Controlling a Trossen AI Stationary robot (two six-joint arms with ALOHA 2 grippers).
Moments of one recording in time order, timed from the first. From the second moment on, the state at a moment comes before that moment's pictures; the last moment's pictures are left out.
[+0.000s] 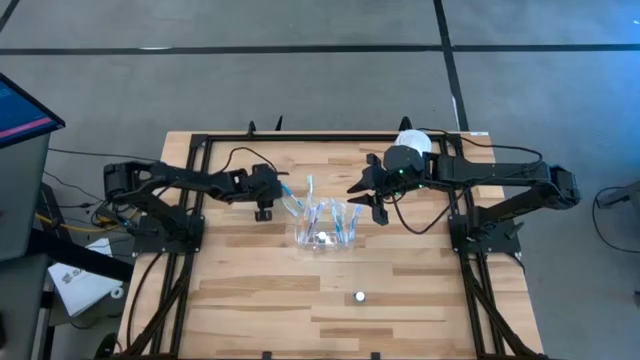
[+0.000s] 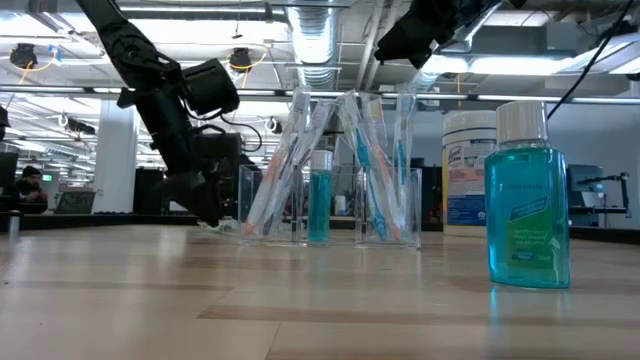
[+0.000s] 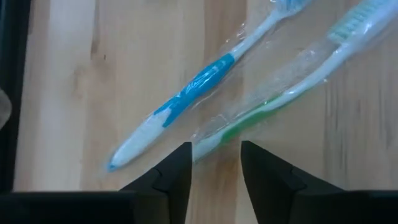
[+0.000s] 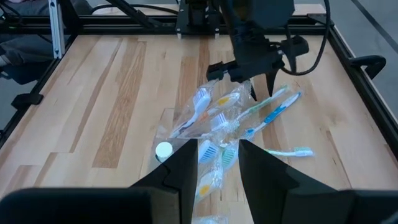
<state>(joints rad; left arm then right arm) 0.34 1.49 0.59 -0.12 -0.26 0.42 -0.13 1.26 1.05 -0.35 -0.16 -0.09</state>
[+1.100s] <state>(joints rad) 0.37 1.50 0.59 -0.11 -0.21 0.54 -0.13 1.26 1.05 -0.34 -0.16 -0.09</state>
